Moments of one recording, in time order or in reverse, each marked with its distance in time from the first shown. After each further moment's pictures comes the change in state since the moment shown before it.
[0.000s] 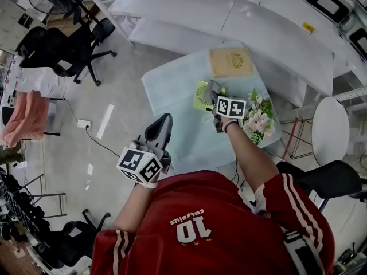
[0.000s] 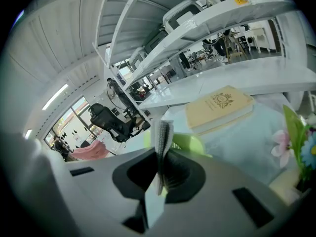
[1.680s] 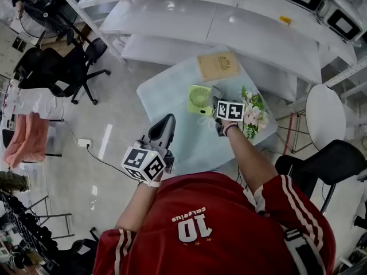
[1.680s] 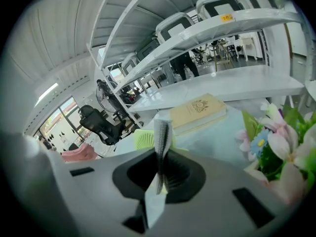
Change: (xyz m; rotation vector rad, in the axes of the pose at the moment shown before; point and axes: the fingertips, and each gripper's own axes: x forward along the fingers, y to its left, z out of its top) left arm 0.002 -0.034 0.006 0.031 -0.007 -0.112; right arm -0.051 -0.027 -0.007 0.024 -0.046 -0.139
